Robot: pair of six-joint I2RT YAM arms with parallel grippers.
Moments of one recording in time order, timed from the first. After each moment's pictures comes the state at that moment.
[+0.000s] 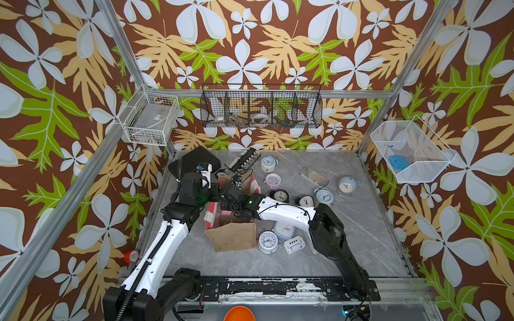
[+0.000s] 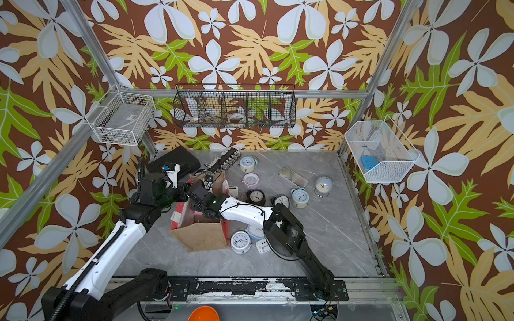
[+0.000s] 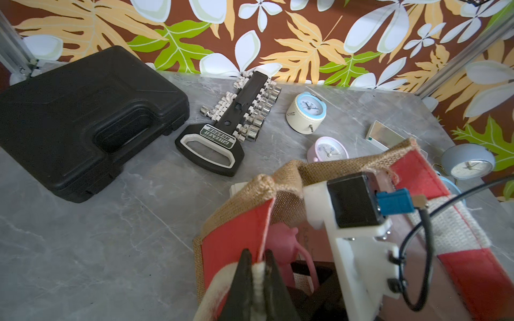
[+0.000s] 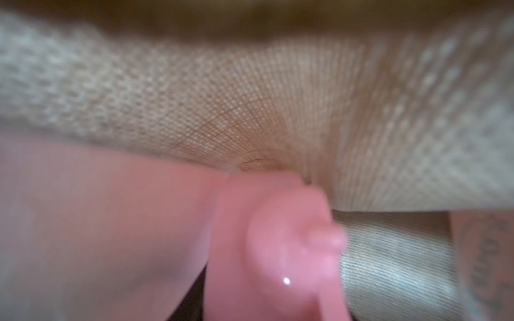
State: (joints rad) left arm -0.18 1.05 0.88 -0.35 0.14 -0.21; right arm 1.05 2.21 1.84 -0.40 0.27 0.95
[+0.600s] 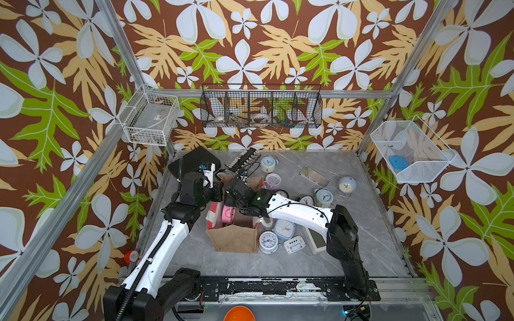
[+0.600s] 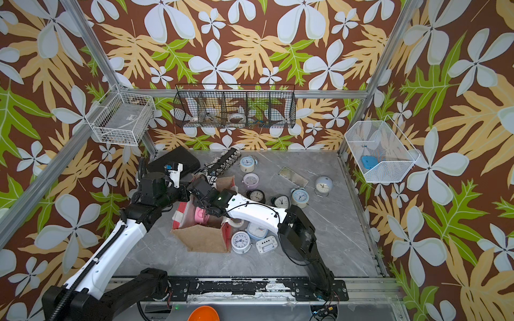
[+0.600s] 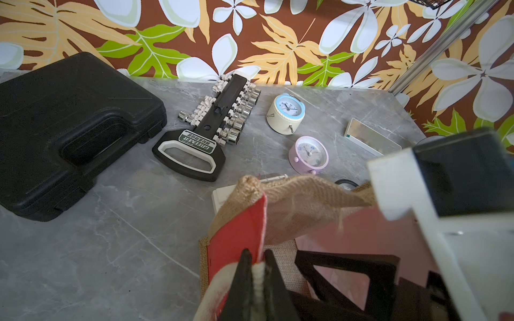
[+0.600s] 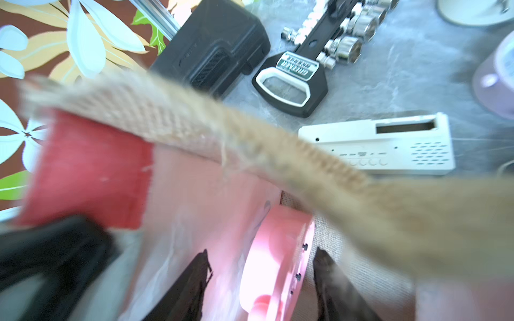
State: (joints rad) left arm -0.18 1.06 0.88 -0.33 0.19 -0.20; right arm 1.05 2.06 1.81 -0.49 0.34 0.89
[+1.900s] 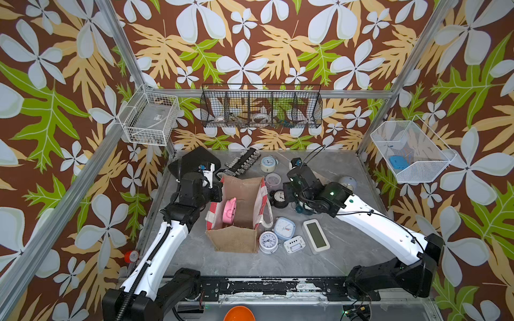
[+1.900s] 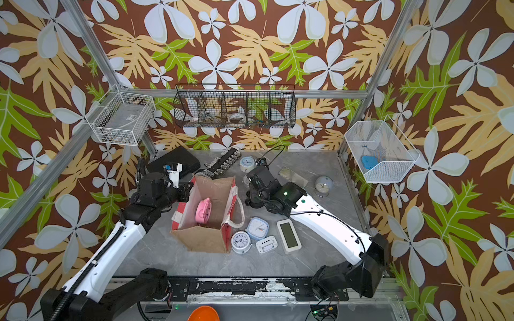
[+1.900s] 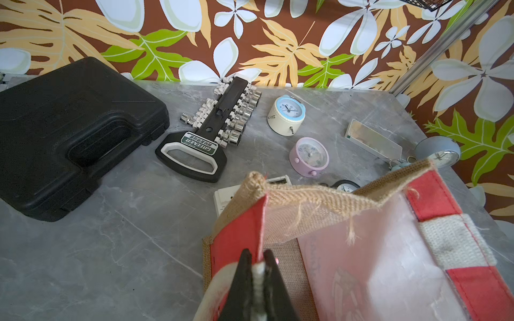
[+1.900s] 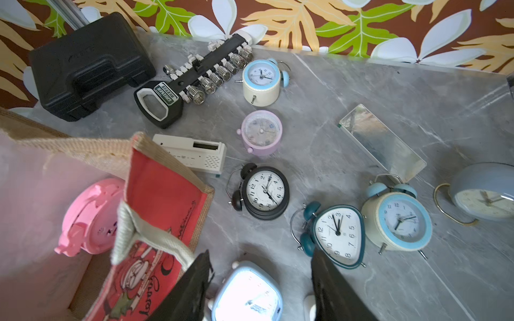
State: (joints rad) left arm -0.18 1.04 0.88 -0.34 0.18 -0.20; right arm 0.78 1.39 1.36 -0.79 0.39 0.45
